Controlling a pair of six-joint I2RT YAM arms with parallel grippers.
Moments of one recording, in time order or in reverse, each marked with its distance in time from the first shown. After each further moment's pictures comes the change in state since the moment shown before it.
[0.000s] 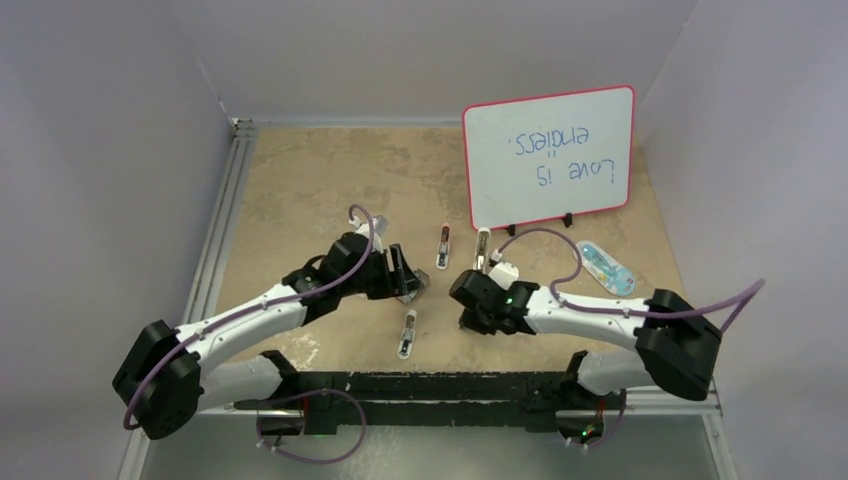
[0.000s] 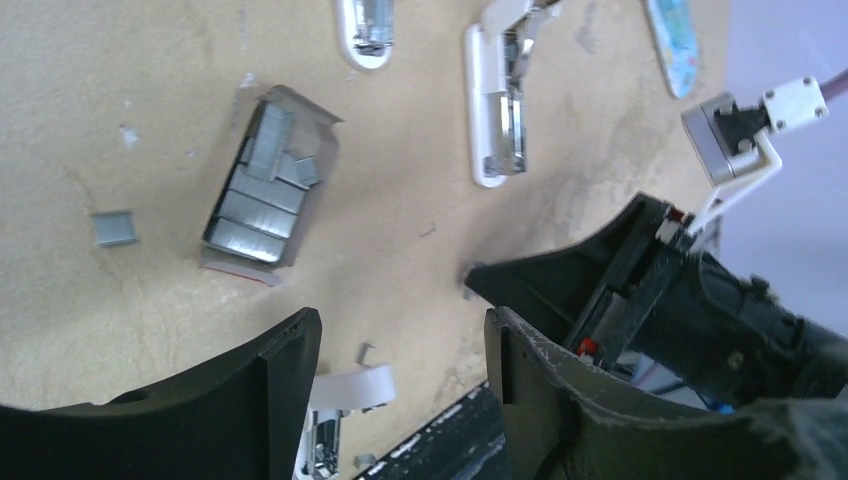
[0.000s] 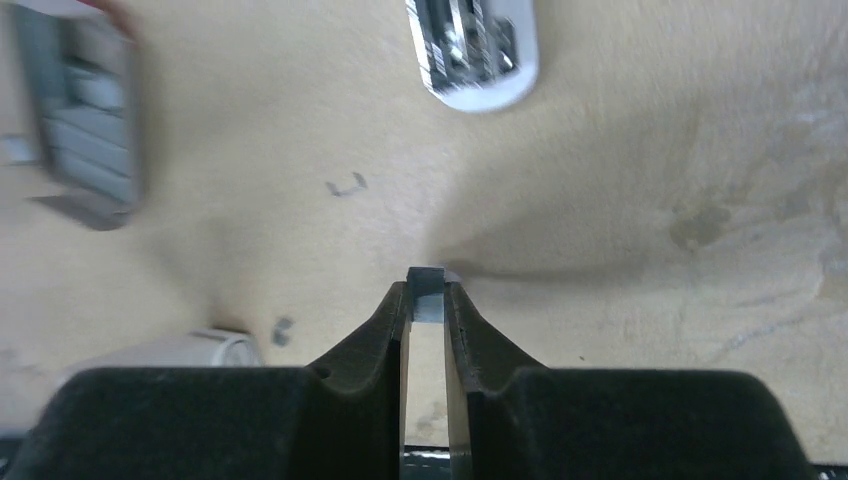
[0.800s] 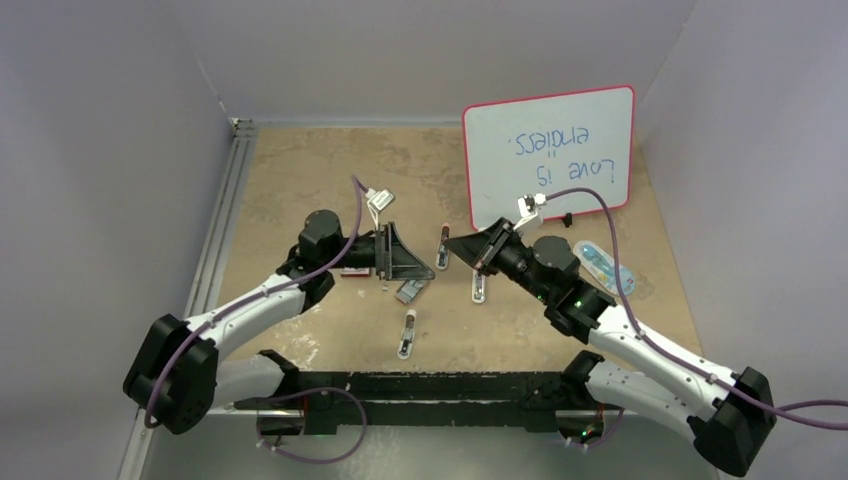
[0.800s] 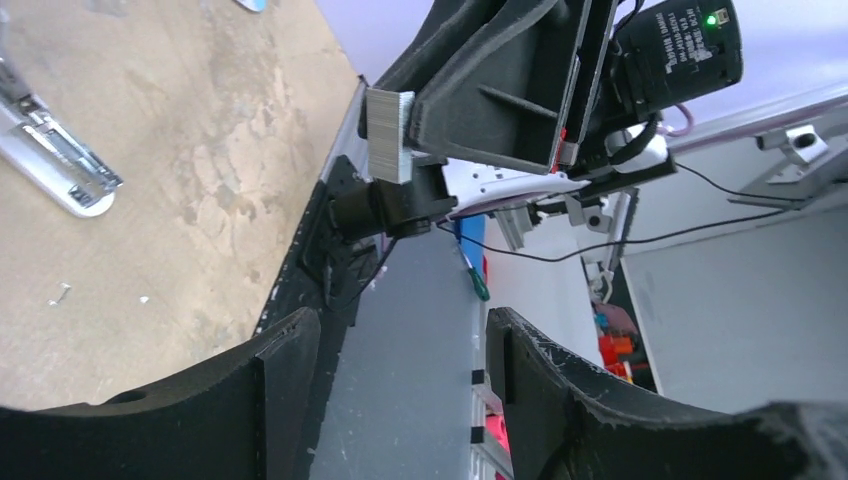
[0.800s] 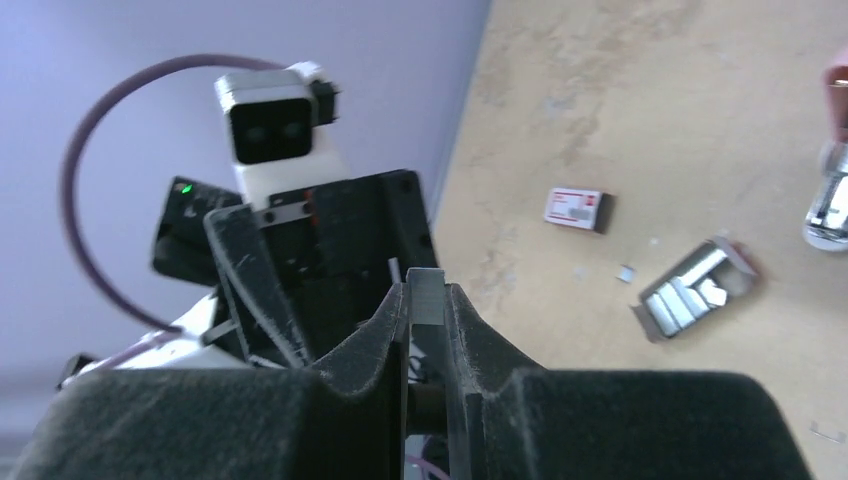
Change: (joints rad) left arm 0.203 0.029 -0.012 0.609 0.838 -0.183; right arm -0.278 -0.494 -0.080 0.687 -0.313 -0.309
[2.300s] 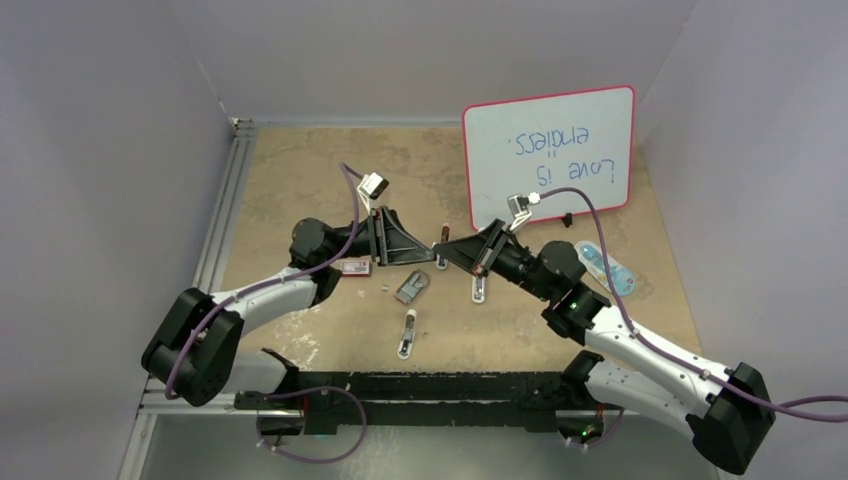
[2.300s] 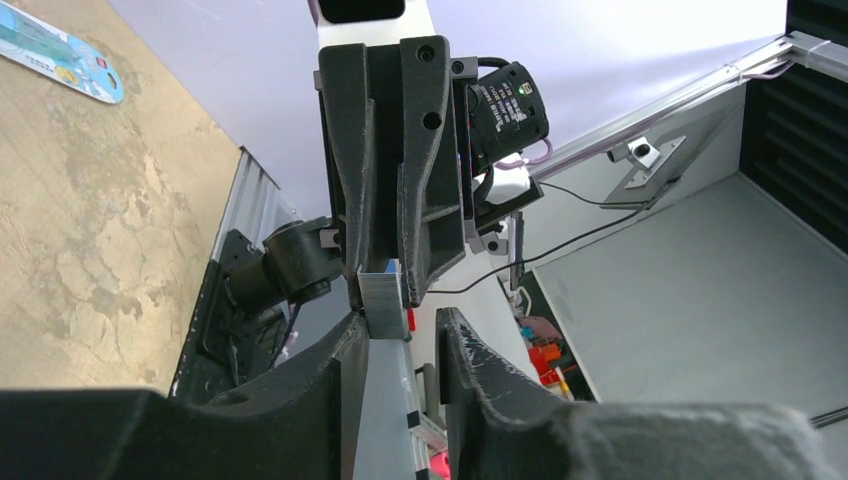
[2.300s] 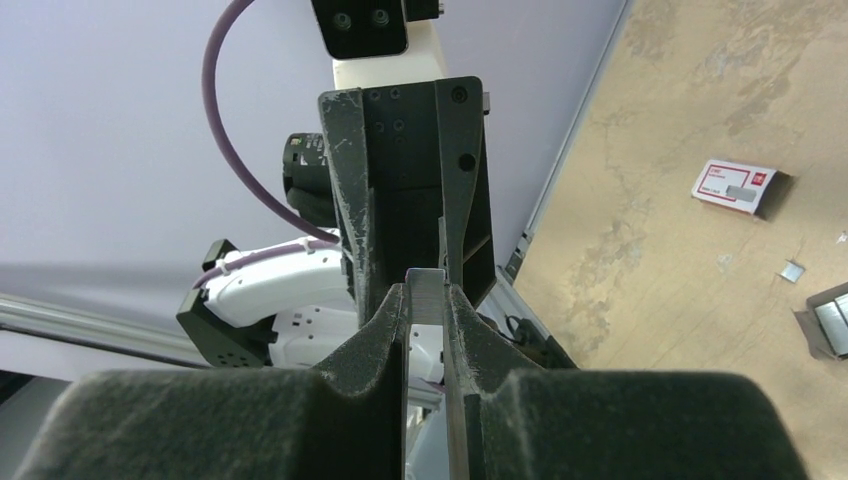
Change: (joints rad) left arm 0.021 0.167 -0.017 0.686 0.022 -0.431; right arm -0.006 0.010 -0.049 0.270 -0.228 0.121
